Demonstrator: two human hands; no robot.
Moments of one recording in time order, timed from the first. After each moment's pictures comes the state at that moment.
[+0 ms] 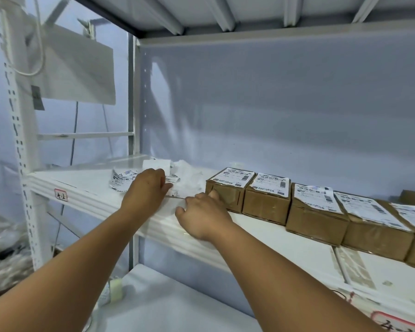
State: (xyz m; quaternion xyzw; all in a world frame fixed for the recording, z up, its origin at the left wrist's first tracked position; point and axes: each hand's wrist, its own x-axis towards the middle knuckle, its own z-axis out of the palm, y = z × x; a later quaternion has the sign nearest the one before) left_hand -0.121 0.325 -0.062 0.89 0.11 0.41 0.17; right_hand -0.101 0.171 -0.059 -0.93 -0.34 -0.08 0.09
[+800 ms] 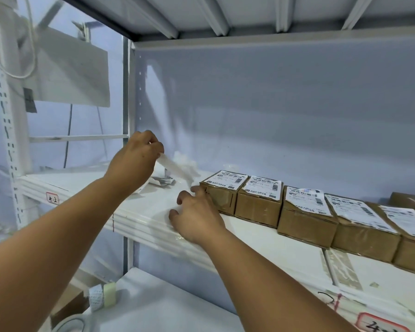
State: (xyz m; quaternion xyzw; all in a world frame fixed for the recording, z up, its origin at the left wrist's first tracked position) left_hand -0.132 0.332 0.000 0.87 -0.01 0.50 -0.02; right_hand -0.112 0.162 -0.052 -0.91 -0.35 -0.09 0.20
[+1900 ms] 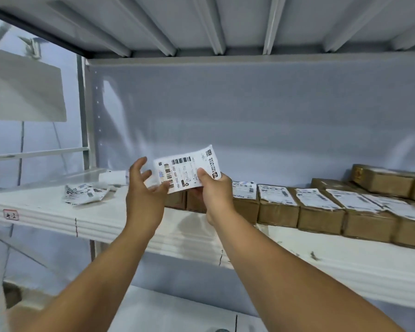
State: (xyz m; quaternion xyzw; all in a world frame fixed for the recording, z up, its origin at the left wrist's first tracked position) left_hand -0.191 0.162 -0.021 0.66 0.06 0.42 0.62; right_hand -0.125 0.064 -0.007 -0.61 -0.10 -0.07 0.78
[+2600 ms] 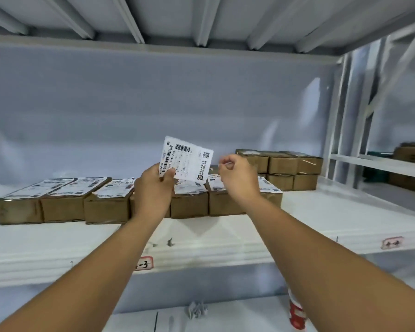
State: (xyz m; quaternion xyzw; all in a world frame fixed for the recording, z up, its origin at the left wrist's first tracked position) left_hand -0.133 -0.083 -0.006 0.77 -0.04 0.35 0.53; right_hand -0.118 -0.245 0.011 -0.82 -0.02 -0.31 0.47
